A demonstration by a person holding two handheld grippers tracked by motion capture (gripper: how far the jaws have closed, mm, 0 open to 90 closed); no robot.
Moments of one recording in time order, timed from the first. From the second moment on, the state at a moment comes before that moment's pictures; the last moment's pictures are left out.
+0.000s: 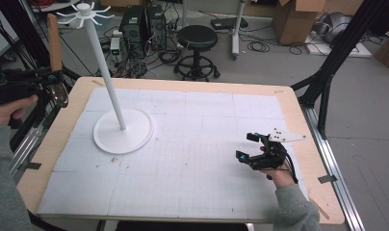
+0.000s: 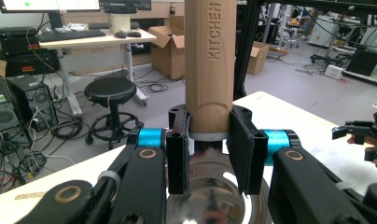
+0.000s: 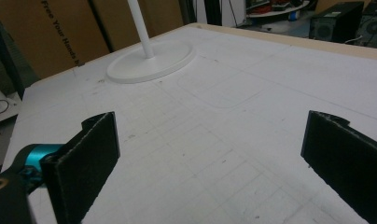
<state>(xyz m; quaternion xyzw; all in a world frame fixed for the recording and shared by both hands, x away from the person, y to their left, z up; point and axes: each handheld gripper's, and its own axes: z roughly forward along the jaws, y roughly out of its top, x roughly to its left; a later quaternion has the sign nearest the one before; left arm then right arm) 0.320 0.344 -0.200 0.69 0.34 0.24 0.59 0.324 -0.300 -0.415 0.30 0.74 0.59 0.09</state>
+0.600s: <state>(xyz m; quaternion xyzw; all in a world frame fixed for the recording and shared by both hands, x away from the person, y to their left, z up) 0.332 0.331 -0.204 0.70 0.34 0.23 0.58 0.324 -0.301 -0.415 0.30 0.74 0.59 0.09</state>
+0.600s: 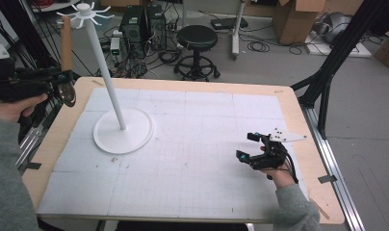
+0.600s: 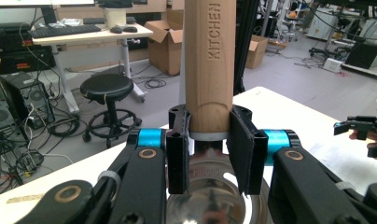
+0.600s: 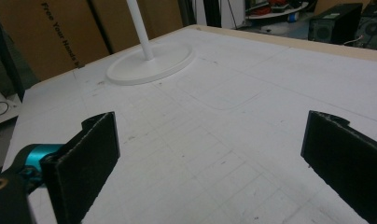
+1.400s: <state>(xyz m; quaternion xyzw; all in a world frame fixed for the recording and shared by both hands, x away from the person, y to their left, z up) 0.336 0.314 -0.227 0.70 0.32 0.24 0.59 0.322 -0.301 -0.413 0.29 0.75 0.59 0.10</state>
